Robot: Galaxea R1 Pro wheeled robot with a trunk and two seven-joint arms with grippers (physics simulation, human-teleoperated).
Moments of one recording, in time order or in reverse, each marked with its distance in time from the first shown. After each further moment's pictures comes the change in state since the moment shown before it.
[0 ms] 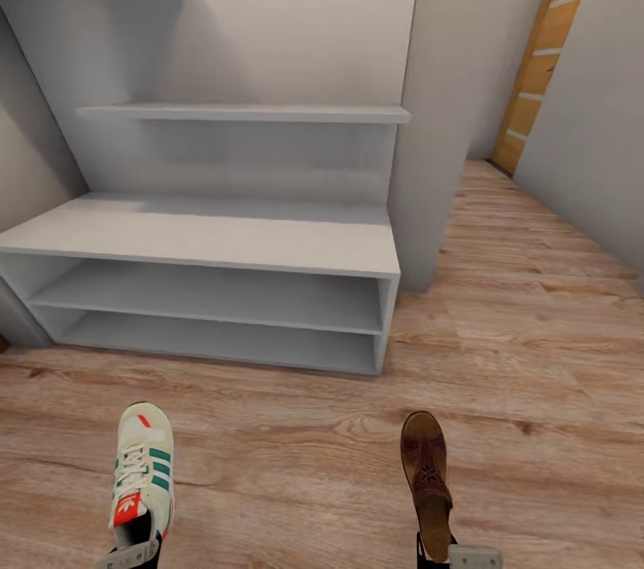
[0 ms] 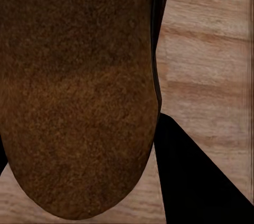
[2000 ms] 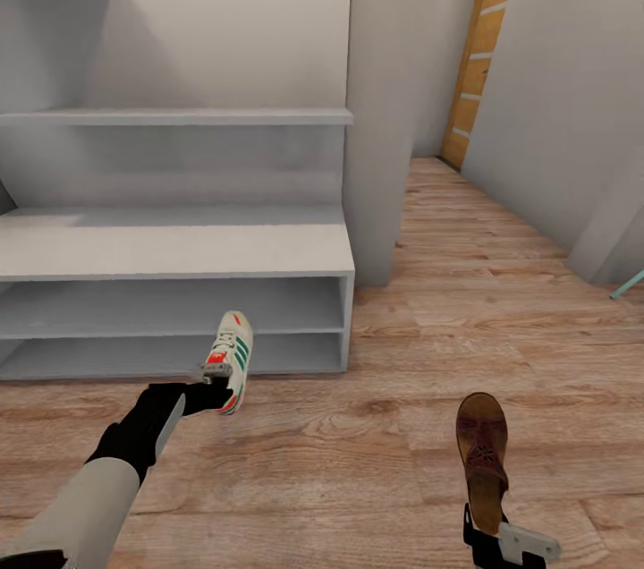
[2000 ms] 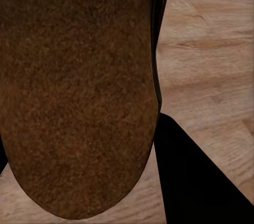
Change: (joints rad) left arm -0.652 -0.016 -0.121 -0.004 -0.198 0.955 -0.146; right arm 0.000 -0.031 -0.232 -0.118 -0.005 0.007 0.019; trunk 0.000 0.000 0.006
